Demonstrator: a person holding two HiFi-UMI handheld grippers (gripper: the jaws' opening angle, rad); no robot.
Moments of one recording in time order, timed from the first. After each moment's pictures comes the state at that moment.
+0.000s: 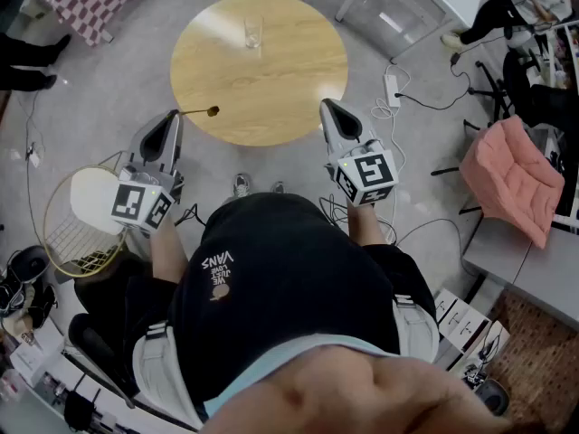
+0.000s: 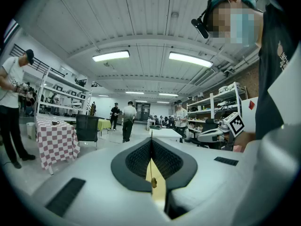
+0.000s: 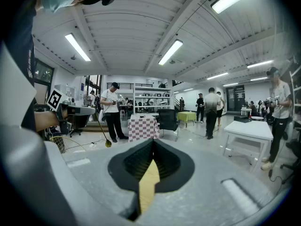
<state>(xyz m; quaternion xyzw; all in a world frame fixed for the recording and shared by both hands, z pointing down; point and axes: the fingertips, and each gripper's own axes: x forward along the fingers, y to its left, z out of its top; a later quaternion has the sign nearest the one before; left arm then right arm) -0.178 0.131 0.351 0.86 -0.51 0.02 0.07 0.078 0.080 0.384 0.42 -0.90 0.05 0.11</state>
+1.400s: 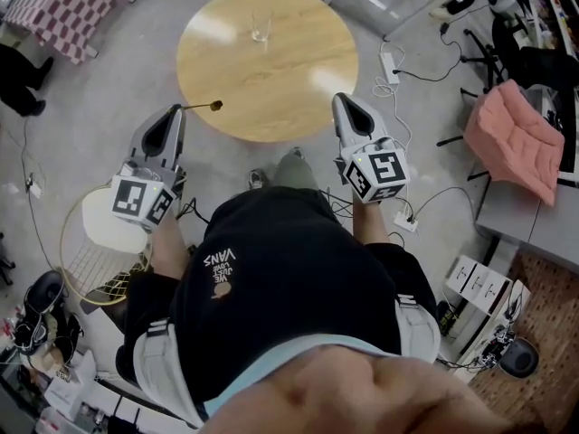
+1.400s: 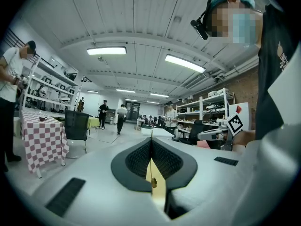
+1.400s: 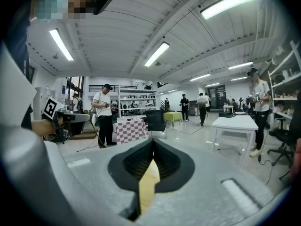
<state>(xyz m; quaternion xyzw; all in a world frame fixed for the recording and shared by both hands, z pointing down) -0.260 0.093 0.369 0.89 -0.44 0.01 0.07 0.020 0.079 0.390 0.51 -0.85 0.08 0.08</state>
